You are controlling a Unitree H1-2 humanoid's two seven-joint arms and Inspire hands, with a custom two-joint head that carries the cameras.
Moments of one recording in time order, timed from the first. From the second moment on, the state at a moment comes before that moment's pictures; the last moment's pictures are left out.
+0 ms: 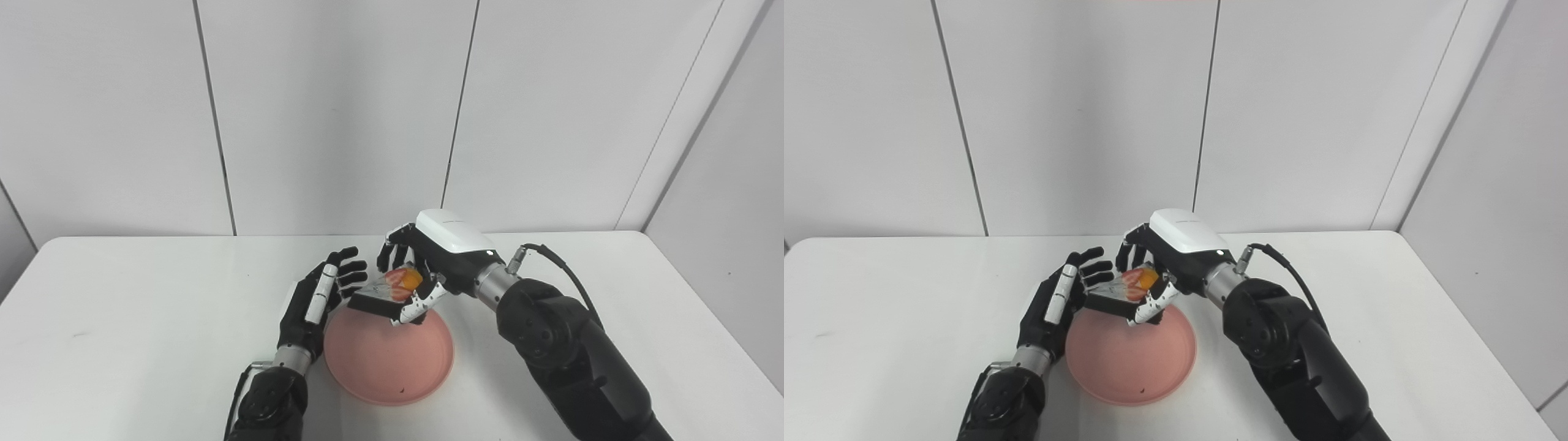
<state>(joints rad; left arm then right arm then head) -0.70 -0.13 0.05 0.85 -0.14 -0.28 -0.12 -0.70 -0.37 0.37 -0.10 -0.70 0.27 0.50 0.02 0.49</state>
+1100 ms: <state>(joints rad) -0.70 -0.13 0.02 0.84 -0.13 -0.28 -0.10 -0.64 -0.35 0.46 0.09 -0.79 0.11 0.41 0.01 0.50</state>
